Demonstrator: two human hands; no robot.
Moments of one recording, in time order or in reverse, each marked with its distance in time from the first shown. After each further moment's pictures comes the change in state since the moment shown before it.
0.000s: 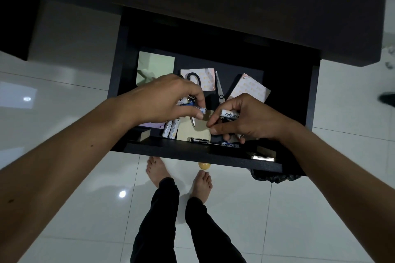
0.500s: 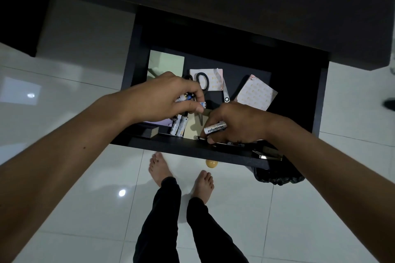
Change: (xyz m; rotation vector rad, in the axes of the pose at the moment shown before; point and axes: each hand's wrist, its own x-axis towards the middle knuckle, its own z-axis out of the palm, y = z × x) left_hand -0.021 -0.001 -0.011 -0.056 0.004 -0.106; right_hand 0.027 -0.014 0.019 -0.608 -0.148 -0.043
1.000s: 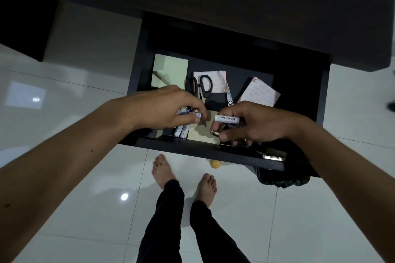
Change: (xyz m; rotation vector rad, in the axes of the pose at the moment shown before) left_hand -0.008 -0.001 0.002 0.074 -0.150 0.045; right_hand -0.026 0.012 -0.010 0.424 -0.054 -0.023
